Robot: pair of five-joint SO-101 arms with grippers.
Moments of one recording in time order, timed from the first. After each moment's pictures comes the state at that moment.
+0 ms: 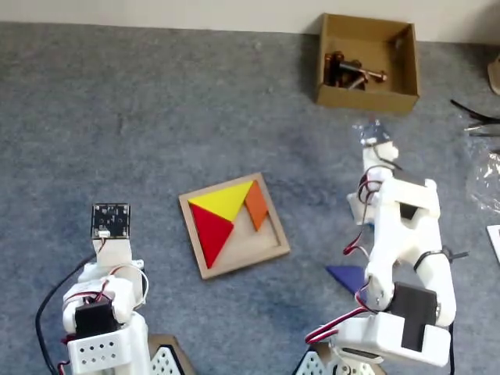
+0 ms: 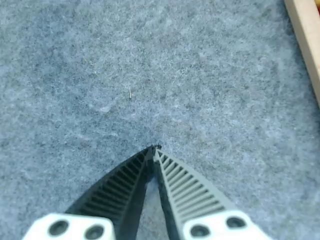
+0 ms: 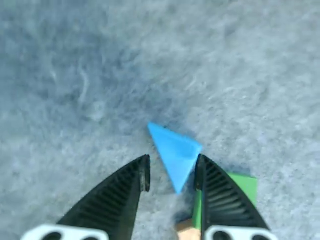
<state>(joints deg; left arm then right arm) -18.9 -104.0 96.0 76.4 -4.3 10.1 -5.4 35.6 48.4 34.4</state>
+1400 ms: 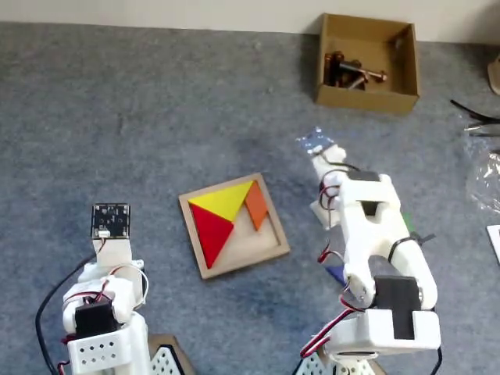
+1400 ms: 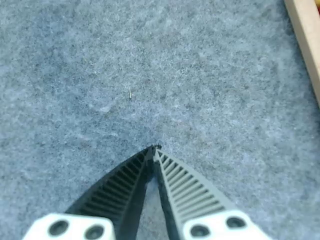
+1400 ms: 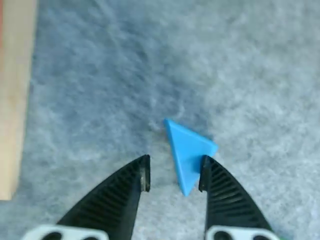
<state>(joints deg) -18.9 -104.0 96.0 76.4 -4.3 -5.2 1.7 37.5 45.4 38.1</state>
